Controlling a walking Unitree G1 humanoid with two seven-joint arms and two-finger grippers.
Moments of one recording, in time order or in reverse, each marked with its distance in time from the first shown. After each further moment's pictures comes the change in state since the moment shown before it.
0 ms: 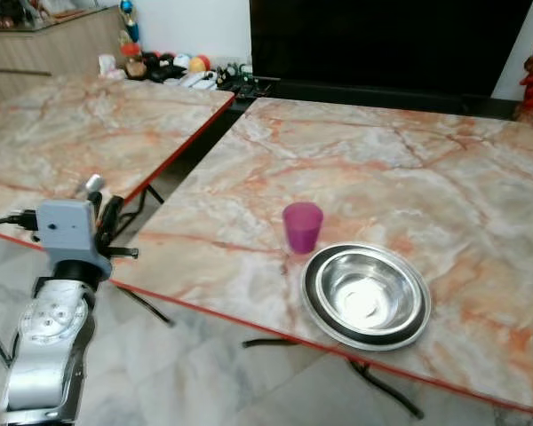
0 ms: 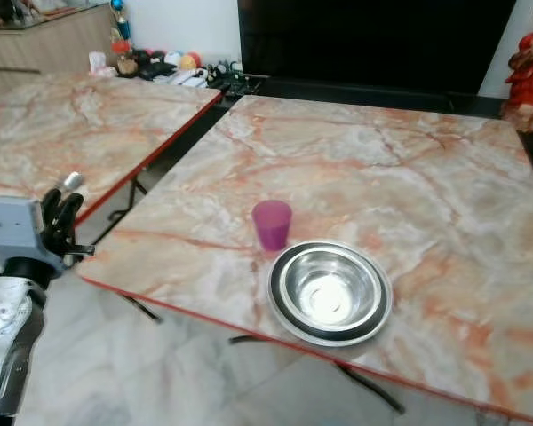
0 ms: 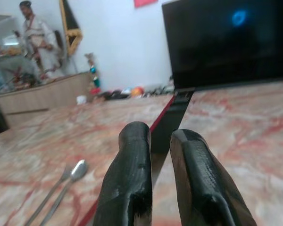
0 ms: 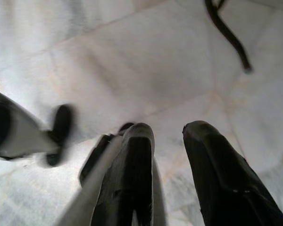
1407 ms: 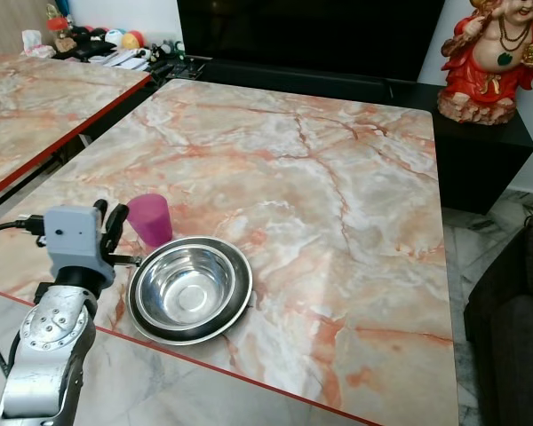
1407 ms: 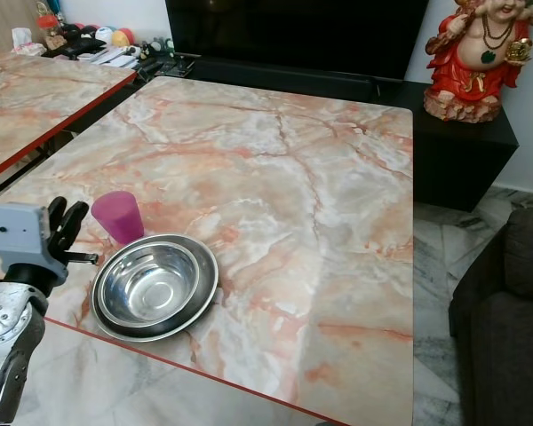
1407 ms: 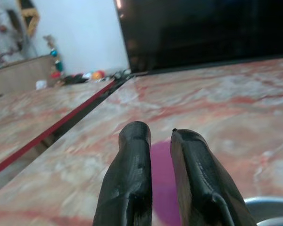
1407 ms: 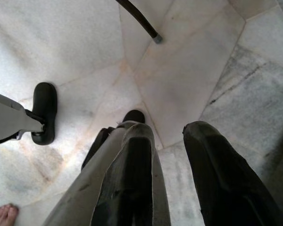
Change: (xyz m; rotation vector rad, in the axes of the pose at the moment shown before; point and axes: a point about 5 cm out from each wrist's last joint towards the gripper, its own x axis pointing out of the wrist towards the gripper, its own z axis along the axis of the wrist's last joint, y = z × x) left arm -0.006 -0.004 -0.003 0.027 0.031 -0.038; right arm 0.001 0.003 0.007 0.002 -0.014 -0.002
